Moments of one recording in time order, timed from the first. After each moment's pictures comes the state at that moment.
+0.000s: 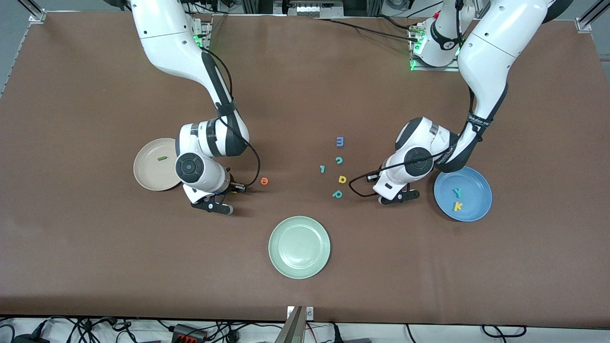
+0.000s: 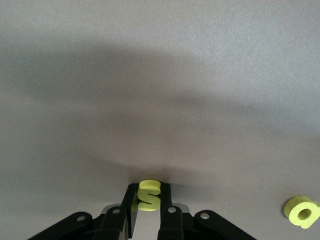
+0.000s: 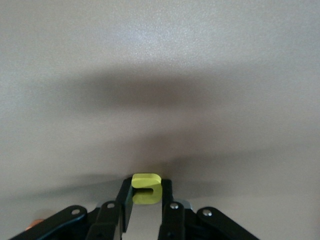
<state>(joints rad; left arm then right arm) -0.02 0.69 -0.41 -1.82 0.16 2.29 -0.72 0.72 0.77 -0.37 -1.64 0.44 2.24 0.34</state>
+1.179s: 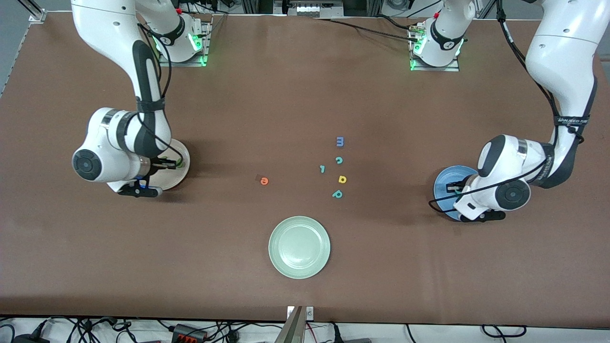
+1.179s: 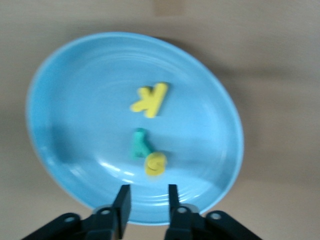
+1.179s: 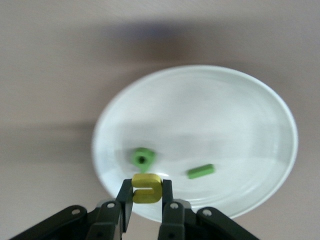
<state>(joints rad) 0.27 0.68 -0.41 -1.66 0.37 1.91 -0.38 0.70 0.58 -0.70 -1.90 0.44 1.94 -0.17</state>
